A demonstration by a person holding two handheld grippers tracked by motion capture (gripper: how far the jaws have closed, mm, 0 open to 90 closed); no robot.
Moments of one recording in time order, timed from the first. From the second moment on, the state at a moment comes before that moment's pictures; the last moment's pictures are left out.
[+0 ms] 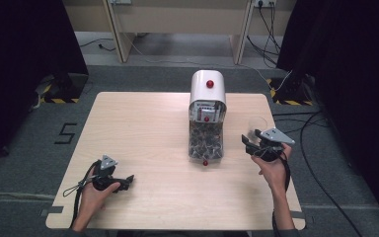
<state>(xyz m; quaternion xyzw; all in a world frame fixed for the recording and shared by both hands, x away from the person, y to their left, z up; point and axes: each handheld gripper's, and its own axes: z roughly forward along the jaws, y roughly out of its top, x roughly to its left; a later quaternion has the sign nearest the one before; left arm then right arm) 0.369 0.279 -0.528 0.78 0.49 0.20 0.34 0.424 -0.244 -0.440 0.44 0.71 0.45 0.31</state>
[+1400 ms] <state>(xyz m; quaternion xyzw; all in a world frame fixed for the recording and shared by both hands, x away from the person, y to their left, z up) 0.369 0.279 -0.528 0.78 0.49 0.20 0.34 0.373 -0.222 -0.459 0.40 0.75 0.45 0.27</state>
